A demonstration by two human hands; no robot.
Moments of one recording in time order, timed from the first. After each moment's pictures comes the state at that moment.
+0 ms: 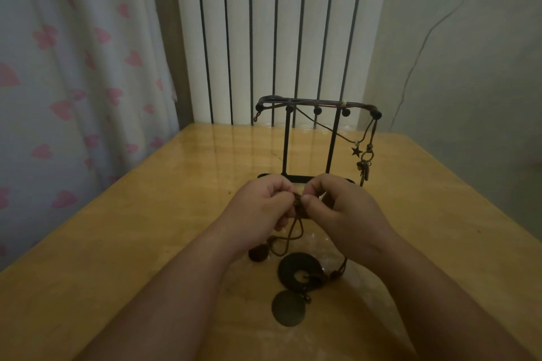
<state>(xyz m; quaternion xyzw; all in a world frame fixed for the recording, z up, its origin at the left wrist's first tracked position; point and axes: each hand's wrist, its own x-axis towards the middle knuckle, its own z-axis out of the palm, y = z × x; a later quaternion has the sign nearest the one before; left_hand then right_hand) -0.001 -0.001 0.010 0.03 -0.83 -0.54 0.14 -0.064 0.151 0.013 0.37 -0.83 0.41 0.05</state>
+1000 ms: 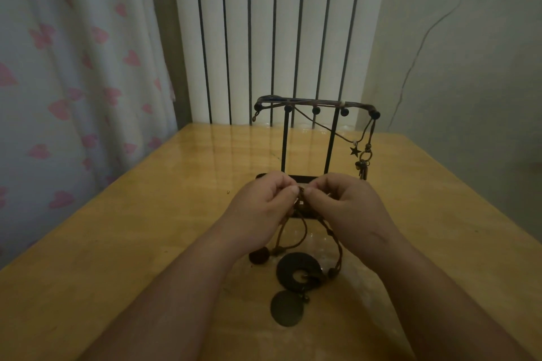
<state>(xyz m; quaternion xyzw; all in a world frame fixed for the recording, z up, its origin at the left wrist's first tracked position) 0.001 0.006 0.014 0.02 -0.86 -0.48 0.18 -0.066 0.149 0.014 0.31 -0.80 0.51 0.02</state>
